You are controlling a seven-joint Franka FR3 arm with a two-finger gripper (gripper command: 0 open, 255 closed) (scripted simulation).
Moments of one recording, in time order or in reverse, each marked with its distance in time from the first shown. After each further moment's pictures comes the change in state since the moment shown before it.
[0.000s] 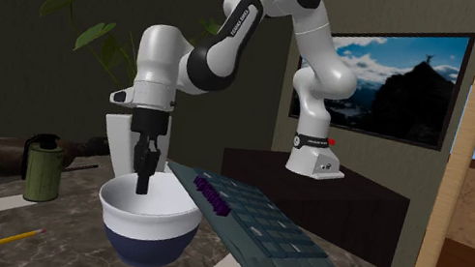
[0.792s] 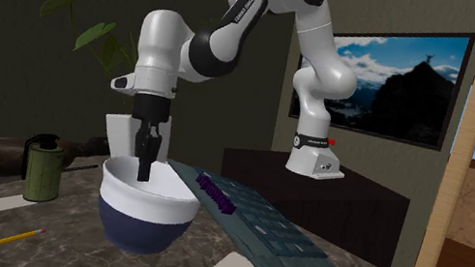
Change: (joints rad) arm -0.002 -0.061 0.001 -0.006 0.000 -0.055 0.012
